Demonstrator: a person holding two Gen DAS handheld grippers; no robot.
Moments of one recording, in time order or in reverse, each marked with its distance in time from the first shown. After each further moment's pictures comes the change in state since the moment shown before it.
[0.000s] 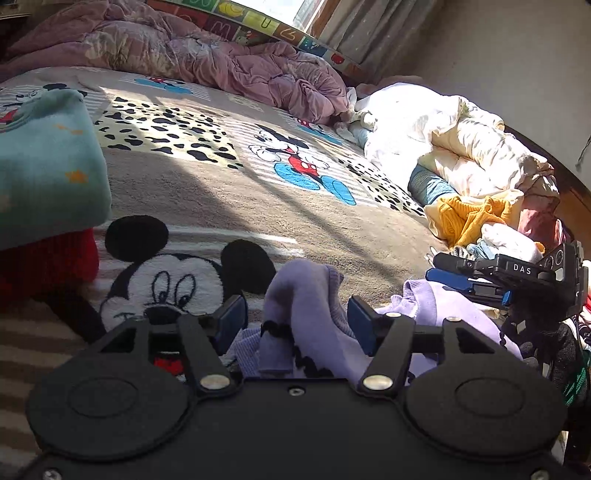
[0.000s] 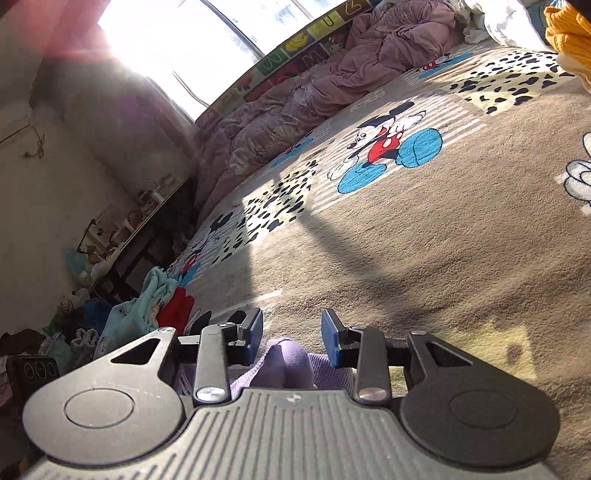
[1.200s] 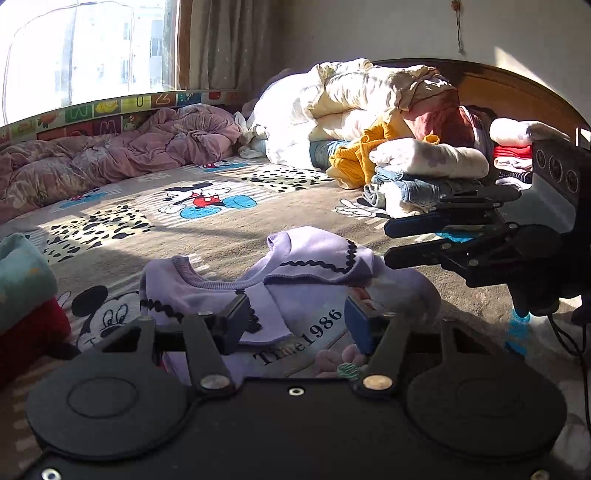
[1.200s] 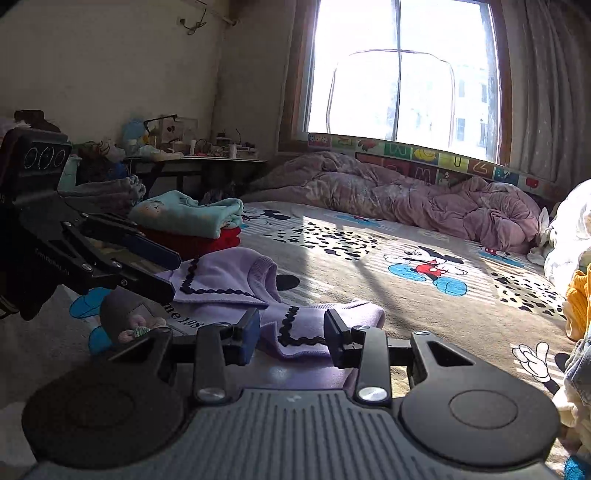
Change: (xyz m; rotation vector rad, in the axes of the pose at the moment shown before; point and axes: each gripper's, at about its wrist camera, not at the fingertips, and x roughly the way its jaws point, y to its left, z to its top) left arm -0.051 -0.102 -0.104 0.571 -0.052 -0.067; right arm -0.119 0.117 -0.135 -0.854 -0.111 -0.048
